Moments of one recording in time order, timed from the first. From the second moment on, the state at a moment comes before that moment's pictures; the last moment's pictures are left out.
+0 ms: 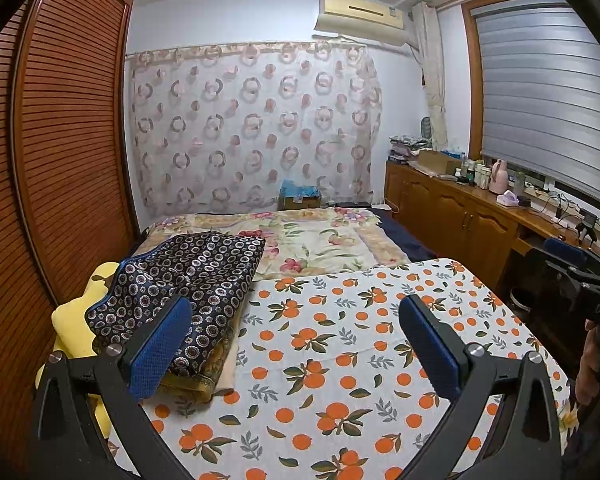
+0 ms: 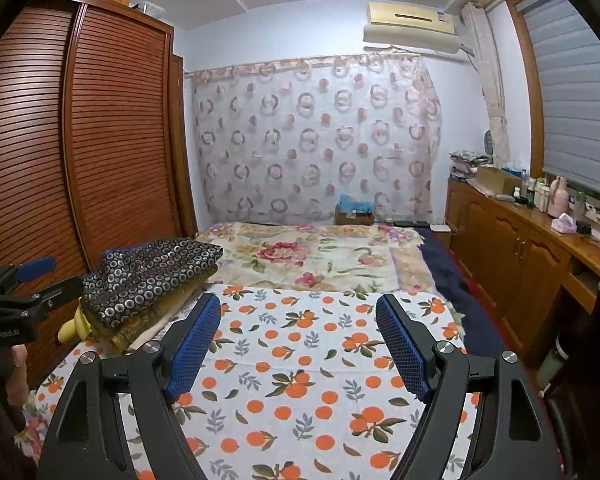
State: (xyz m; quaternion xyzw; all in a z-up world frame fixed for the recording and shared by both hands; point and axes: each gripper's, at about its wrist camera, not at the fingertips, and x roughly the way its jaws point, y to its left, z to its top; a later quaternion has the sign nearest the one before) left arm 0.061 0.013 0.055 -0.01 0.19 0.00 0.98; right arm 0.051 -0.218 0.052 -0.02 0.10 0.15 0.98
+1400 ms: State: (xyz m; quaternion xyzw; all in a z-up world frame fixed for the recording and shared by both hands) left arm 0.058 0.013 0.057 -0.01 0.19 -0.01 0.98; right arm 0.052 -0.221 0.053 -0.02 0.10 0.16 0.98
